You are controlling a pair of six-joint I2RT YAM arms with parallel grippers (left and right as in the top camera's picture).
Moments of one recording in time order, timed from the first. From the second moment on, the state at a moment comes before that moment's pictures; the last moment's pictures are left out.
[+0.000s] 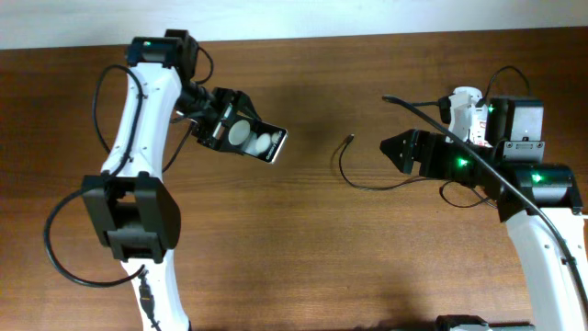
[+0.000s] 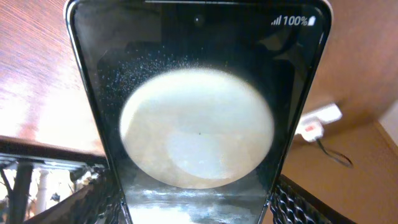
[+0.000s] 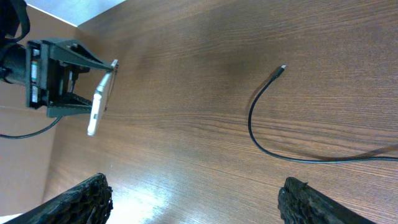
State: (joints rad) left arm -0.10 2.20 2.14 -1.57 0.66 -1.05; right arm -0.05 1.23 1.20 -0.86 -0.63 0.24
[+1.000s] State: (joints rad) left arm -0.21 2.20 2.14 -1.47 0.47 -1.24; right arm 0.38 1.64 1.20 -0.38 -0.64 0.70
